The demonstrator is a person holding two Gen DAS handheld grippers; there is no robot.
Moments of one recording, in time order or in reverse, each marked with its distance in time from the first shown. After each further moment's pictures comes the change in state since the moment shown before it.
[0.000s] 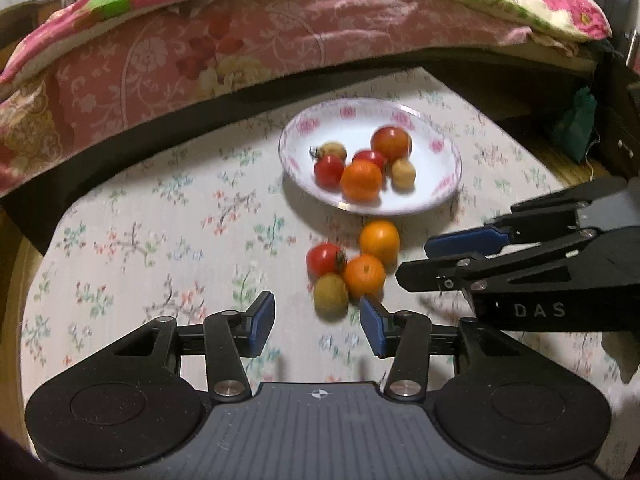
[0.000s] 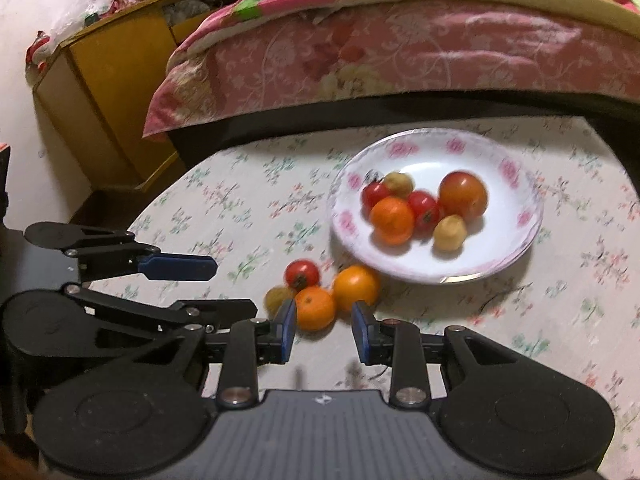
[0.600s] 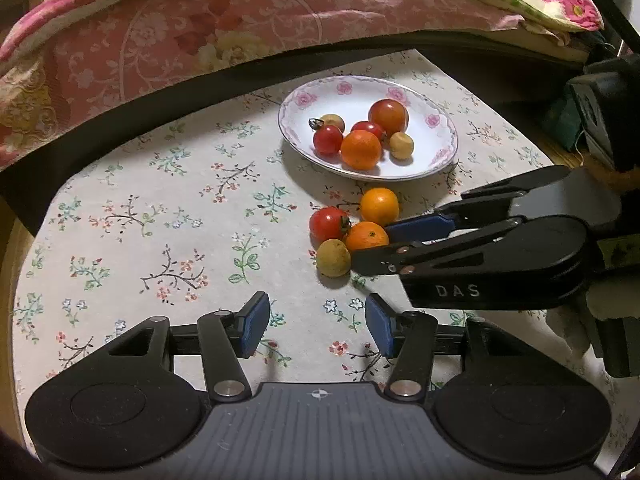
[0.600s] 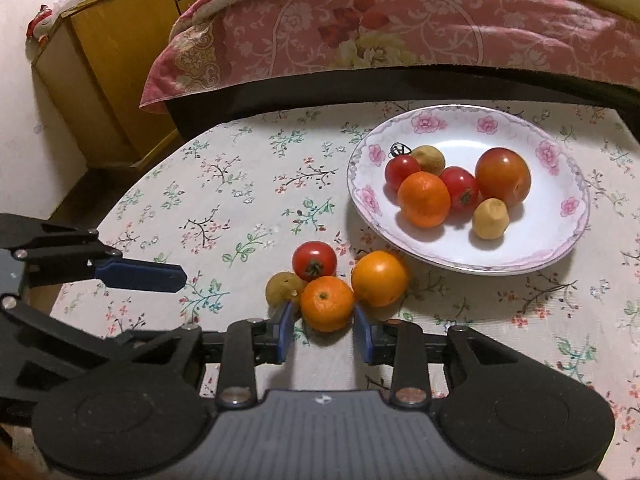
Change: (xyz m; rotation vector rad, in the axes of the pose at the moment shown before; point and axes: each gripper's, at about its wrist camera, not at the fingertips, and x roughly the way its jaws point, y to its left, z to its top) left arm 0.002 0.009 -0.016 0.005 0.031 -0.041; right arm 0.043 0.009 -0.005 -0.038 0.022 -0.005
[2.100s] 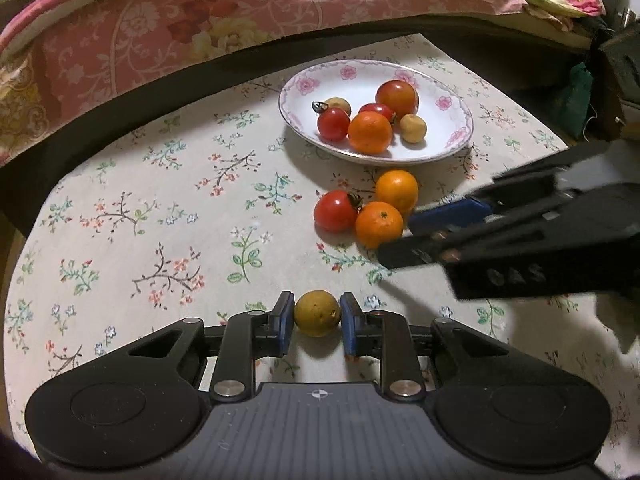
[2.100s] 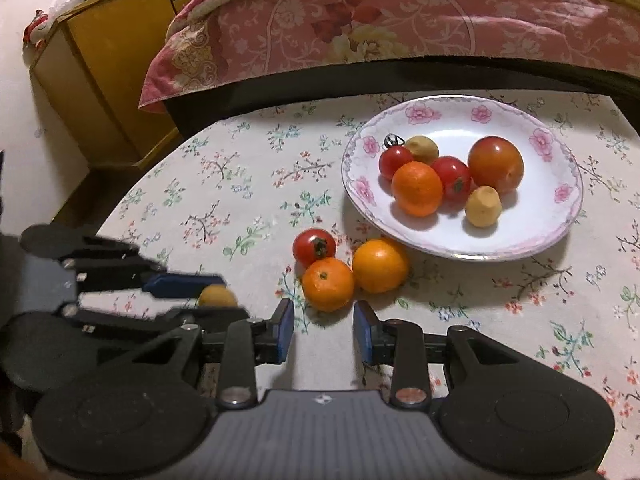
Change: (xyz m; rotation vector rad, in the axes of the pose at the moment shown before) left arm 0.021 0.002 -0.007 0.029 0.001 0.026; right arm -0.004 -0.005 -0.001 0.027 0.013 0.004
